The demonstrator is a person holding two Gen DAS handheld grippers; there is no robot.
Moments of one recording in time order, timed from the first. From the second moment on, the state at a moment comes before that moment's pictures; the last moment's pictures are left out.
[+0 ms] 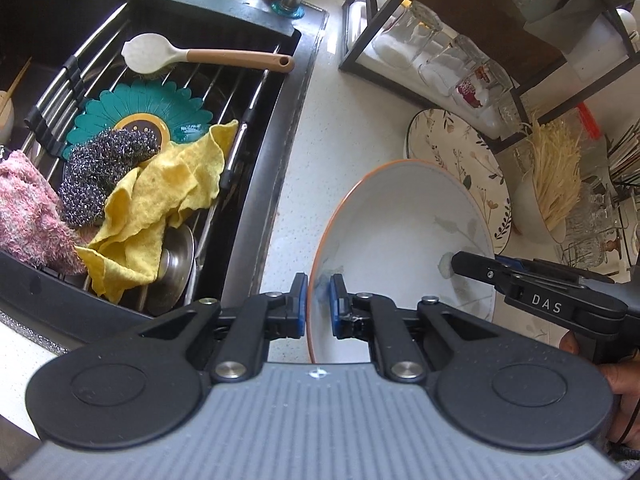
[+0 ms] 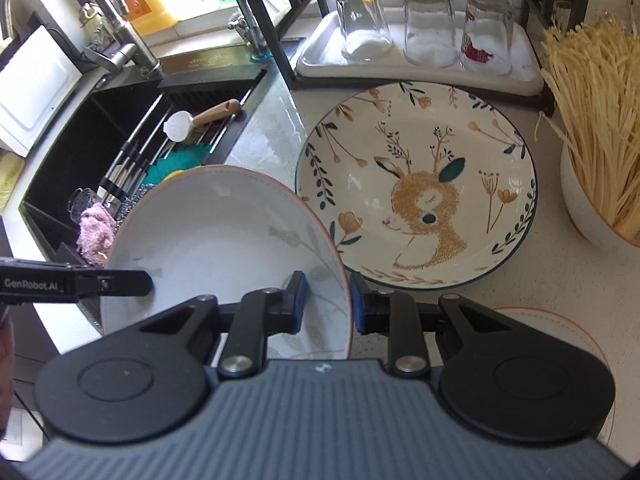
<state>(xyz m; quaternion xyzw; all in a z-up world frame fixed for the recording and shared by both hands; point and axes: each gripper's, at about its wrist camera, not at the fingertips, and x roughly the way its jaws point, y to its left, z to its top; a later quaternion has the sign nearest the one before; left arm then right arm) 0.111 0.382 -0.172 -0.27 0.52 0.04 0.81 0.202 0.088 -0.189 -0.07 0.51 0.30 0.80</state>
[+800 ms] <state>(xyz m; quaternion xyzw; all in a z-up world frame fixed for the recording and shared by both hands) 0.144 0.318 -0.104 -0.23 0.48 -0.01 0.85 0.192 0.013 -0.136 -0.01 0.45 0.28 0.85</state>
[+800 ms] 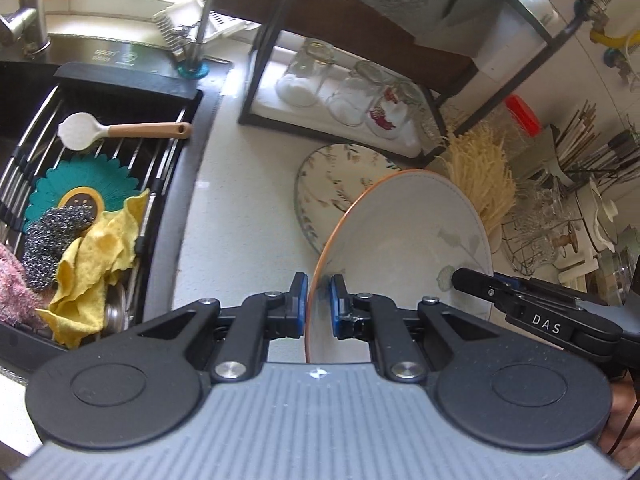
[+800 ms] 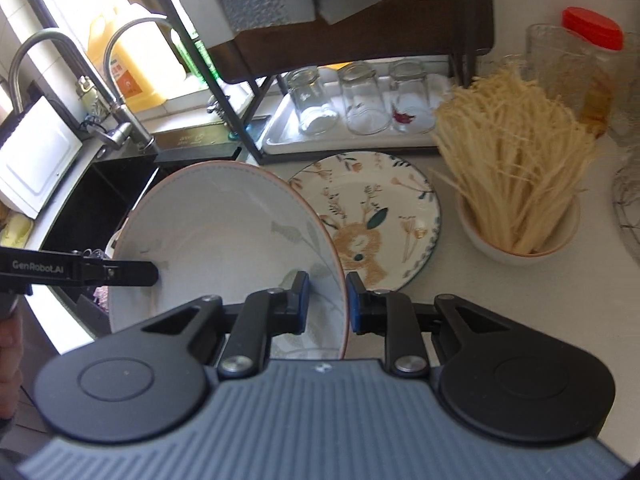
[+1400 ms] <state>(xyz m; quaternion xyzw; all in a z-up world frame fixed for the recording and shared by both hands) 0.156 0.221 -0.134 -0.22 0.50 -0.05 0.84 0.186 -0.076 -0.142 -0.01 0.44 0.23 0.87</state>
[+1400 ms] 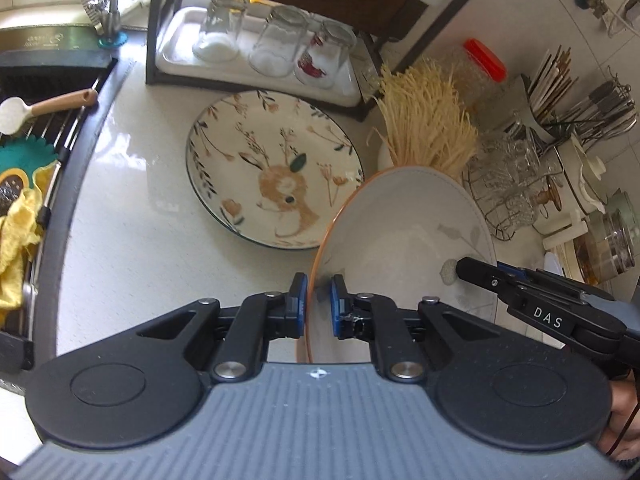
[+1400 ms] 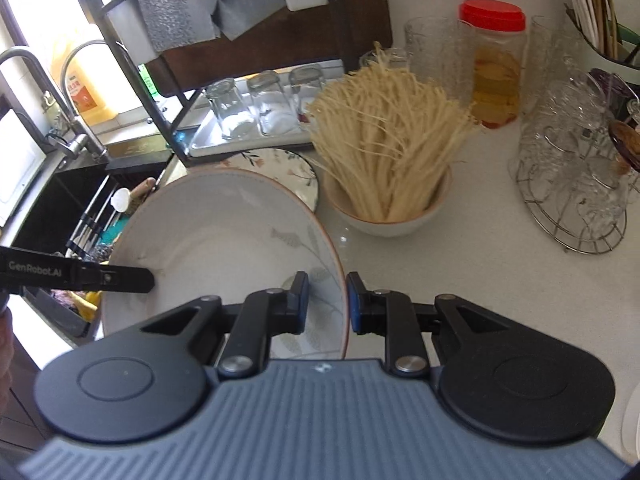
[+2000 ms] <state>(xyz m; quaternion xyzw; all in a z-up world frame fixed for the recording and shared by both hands) 0.136 0.183 -0.156 -0.23 0.51 0.00 0.83 0.180 -0.101 -0.174 -0.08 0.46 0.25 0.85</state>
